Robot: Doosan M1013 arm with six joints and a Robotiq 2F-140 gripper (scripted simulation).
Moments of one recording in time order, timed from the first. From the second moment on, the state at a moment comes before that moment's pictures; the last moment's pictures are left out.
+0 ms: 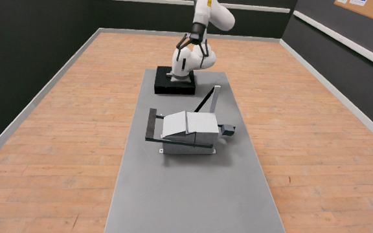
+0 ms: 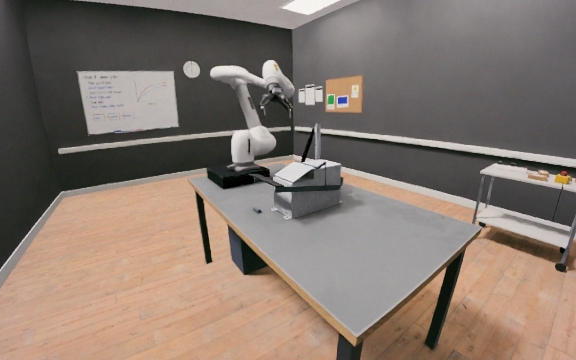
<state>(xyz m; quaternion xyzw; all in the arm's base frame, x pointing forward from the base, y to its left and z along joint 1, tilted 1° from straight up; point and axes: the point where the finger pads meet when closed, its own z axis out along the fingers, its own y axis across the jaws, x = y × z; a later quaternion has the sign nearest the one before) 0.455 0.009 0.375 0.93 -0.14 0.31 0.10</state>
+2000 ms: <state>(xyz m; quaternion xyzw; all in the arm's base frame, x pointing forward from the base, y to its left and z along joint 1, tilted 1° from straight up) 0.454 0.009 0.325 0.96 0.14 0.23 0.08</state>
